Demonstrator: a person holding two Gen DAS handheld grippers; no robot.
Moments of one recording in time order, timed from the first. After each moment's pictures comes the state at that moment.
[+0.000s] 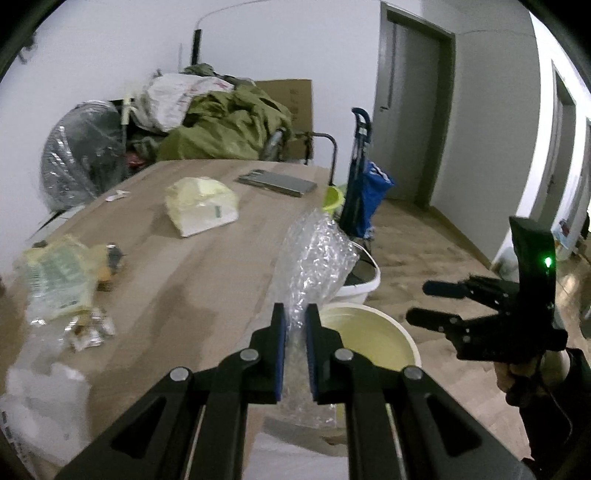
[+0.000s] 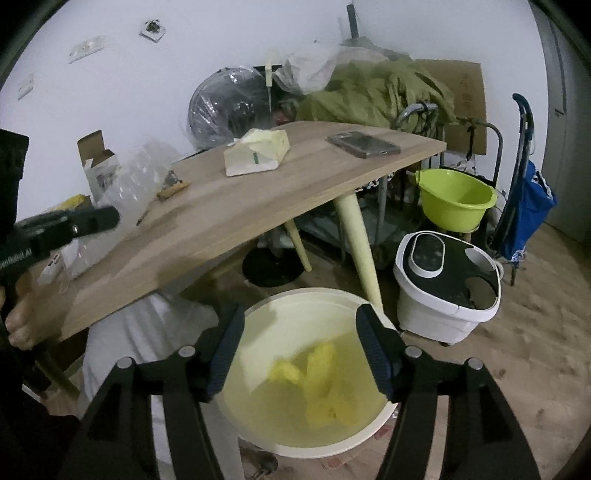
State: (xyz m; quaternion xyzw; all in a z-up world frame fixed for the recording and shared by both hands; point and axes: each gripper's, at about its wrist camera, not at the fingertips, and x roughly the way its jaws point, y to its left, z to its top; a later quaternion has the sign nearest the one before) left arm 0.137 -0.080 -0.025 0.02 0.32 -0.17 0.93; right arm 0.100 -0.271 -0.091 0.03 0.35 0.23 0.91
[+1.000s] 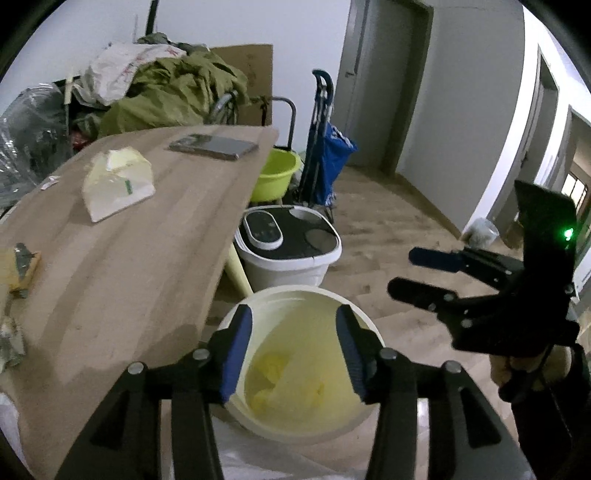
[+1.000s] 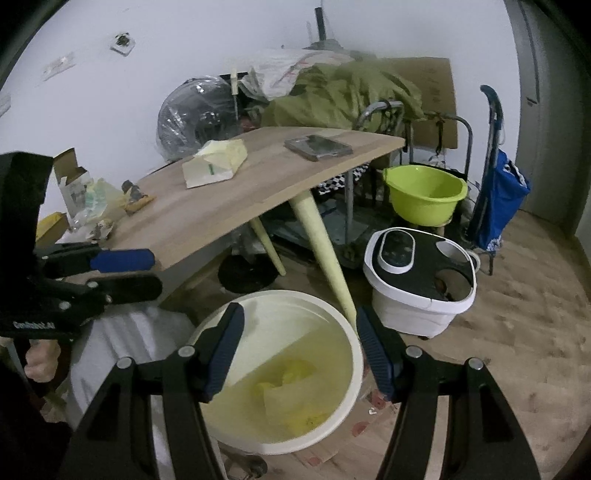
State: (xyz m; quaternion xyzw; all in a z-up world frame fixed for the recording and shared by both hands) left arm 0.174 -0.132 -0.055 0.02 0.37 -0.23 0.90; right arm 0.104 -0.302 -0.092 0.04 0.35 0.18 0.92
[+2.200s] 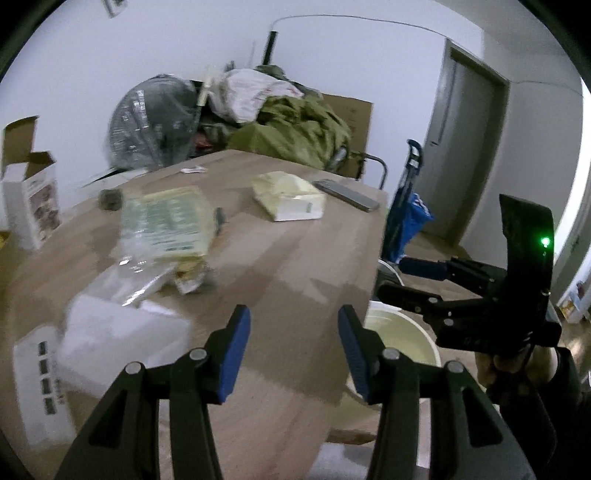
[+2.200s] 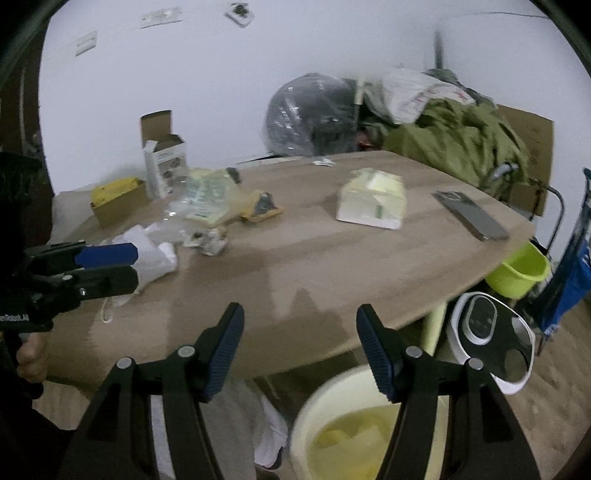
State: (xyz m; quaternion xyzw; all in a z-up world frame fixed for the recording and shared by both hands) left arm 0.084 0.034 -0.017 -0.08 0.31 -0.07 0.95; right arm 0.123 -0.126 -0.035 -0.05 0.30 0.34 0.89
